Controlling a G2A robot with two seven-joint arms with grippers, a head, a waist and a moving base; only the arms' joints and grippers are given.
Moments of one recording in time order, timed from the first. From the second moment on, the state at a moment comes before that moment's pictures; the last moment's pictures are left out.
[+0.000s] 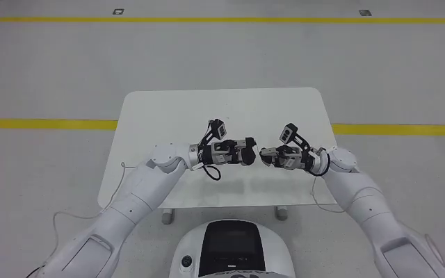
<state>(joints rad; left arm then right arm) 0.99 -1.24 -0.84 -1.20 -0.73 -0.17 -1.04 -1.05 -1.10 1.00 -0.97 0.89 -0.11 1.39</state>
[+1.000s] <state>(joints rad) 0.99 -1.24 -0.84 -1.19 -0.73 -0.17 -1.05 -1.06 -1.05 0.95 -1.03 0.95 -0.16 1.39</state>
